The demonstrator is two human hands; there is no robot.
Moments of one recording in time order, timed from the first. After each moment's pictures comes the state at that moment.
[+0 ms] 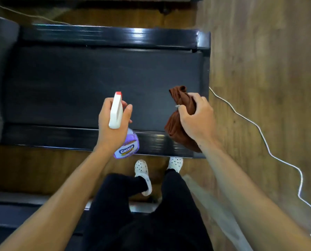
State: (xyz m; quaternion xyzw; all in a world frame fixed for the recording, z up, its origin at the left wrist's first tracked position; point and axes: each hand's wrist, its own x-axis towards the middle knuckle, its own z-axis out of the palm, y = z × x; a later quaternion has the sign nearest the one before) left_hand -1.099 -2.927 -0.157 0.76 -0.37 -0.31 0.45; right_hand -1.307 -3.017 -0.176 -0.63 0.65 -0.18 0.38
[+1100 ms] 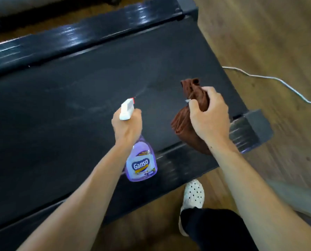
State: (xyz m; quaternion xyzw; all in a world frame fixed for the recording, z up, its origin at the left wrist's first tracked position) left_hand -0.905 -3.004 -0.523 0.73 -0.29 -0.51 0.35; right_hand -1.098 -2.975 -0.480 -0.46 0.81 -0.29 0.23
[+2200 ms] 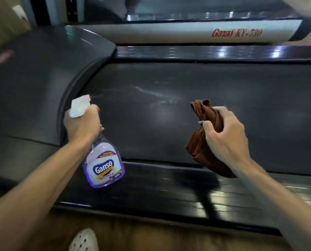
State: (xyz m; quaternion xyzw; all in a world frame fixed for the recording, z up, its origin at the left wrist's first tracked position) left_hand -0.326 -2.742 -0.611 0.80 -0.12 -0.18 0.56; right_hand -0.634 -2.811 -0.619 -0.68 0.59 -0.33 0.30
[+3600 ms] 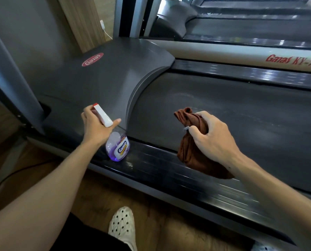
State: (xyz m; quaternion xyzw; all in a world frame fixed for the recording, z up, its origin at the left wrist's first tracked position) left_hand -0.186 -2.567 -0.617 0.86 -0.27 -0.03 0.43; right_hand -0.488 -2.707 -0.574 -0.81 0.42 -0.23 0.35
